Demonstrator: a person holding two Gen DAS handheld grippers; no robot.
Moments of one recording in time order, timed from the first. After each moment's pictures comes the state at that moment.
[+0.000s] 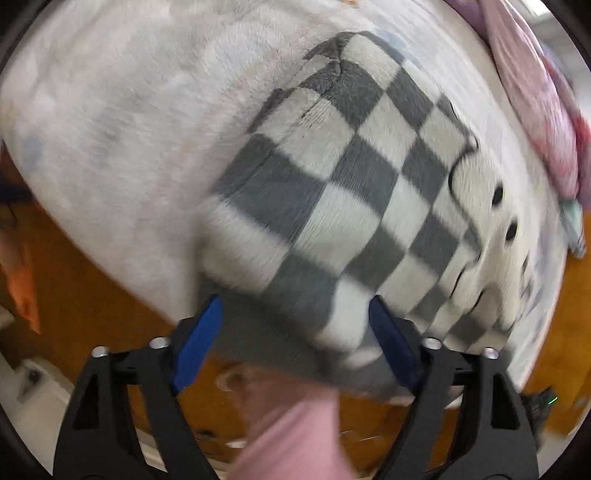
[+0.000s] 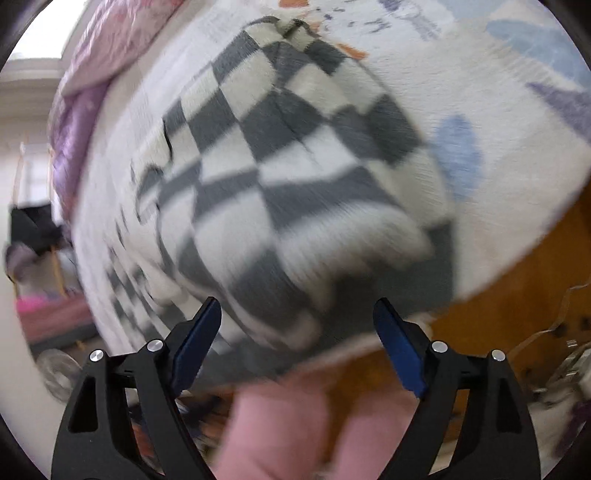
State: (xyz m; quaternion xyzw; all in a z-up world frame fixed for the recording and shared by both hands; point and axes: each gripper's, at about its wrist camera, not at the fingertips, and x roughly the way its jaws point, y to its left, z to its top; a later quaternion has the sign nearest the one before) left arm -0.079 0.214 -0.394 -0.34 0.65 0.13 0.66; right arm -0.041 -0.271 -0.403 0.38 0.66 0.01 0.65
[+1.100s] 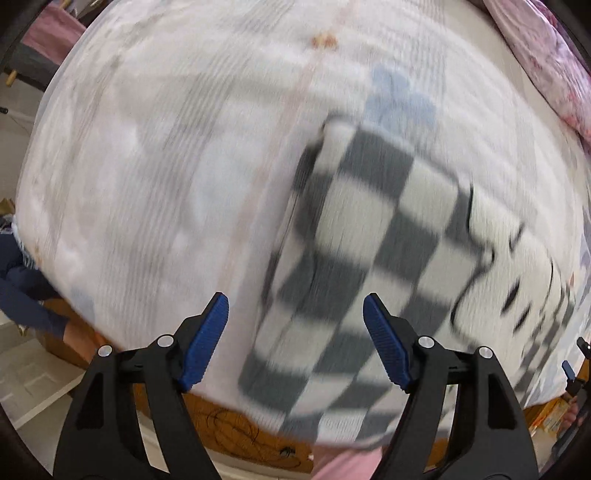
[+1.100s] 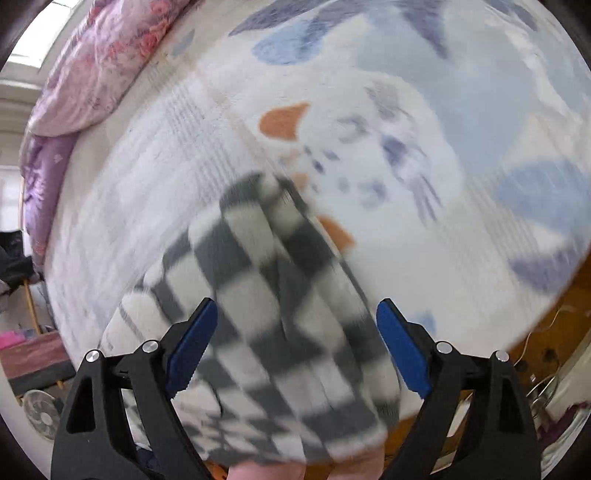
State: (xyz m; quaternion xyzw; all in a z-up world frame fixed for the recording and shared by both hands) left arm 0.071 0.240 -0.359 -0.15 0.70 0.16 0.68; right arm 0.117 -0.344 -0.389 0.29 0.68 -0.06 0.67
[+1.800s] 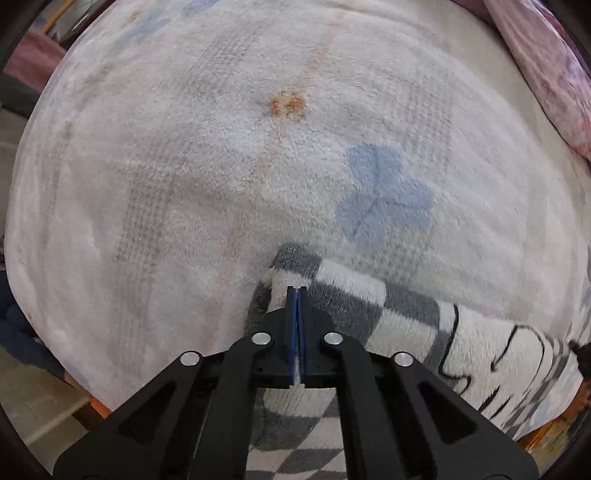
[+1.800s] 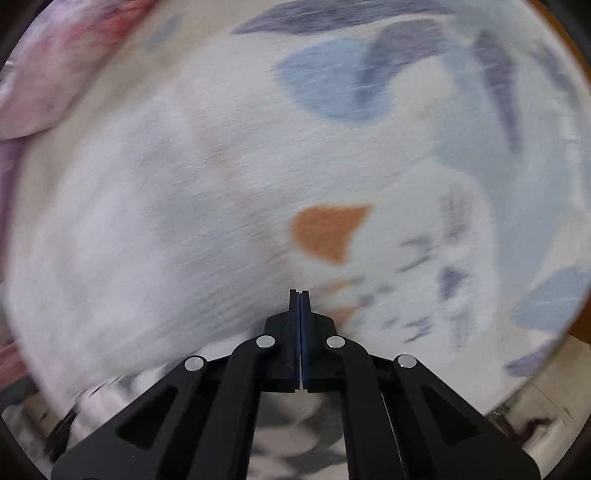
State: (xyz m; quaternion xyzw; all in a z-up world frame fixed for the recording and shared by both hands) left arm 0.180 0.246 -0.372 -0.14 0.69 0.15 0.69; right arm 0.234 -0.333 -0.416 0.24 0.71 -0.08 0.66
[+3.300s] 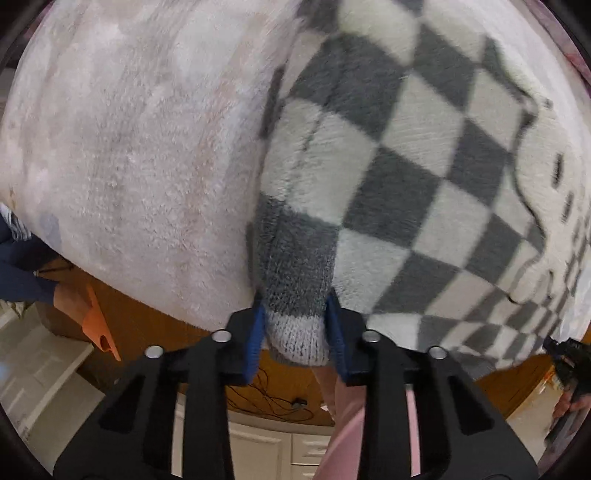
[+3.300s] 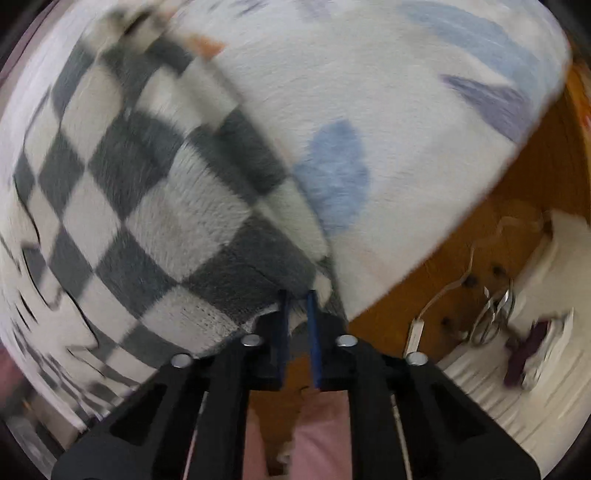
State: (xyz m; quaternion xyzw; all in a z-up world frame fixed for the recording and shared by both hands) left arm -0.007 0.172 -0.374 -0.14 0.78 0.11 0.60; right arm 0.010 -0.258 -0.403 0.23 0.77 -0.21 0.56
